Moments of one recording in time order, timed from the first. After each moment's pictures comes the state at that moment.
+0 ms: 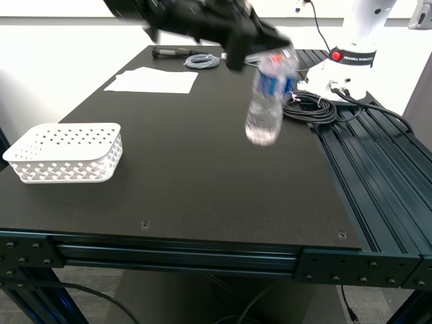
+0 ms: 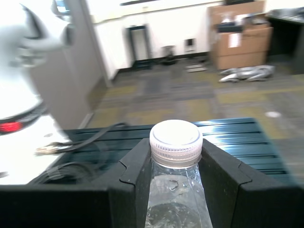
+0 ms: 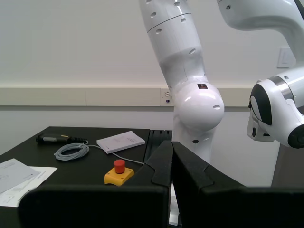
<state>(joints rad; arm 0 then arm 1) 0.00 1.05 0.52 0.62 0.00 0.00 -0.56 2.02 1.20 0.52 0.90 0.42</state>
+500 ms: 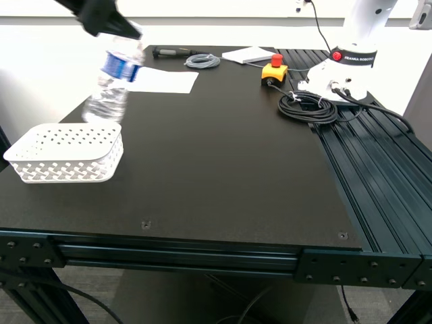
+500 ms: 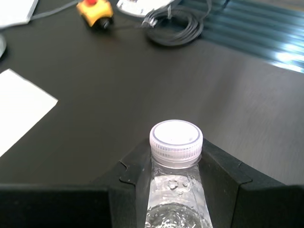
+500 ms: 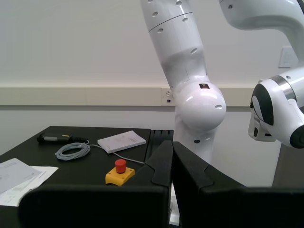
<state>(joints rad) 0.00 1.05 0.52 0.61 0.00 0.00 -0.07 1.67 1.17 -0.41 0.67 0.81</state>
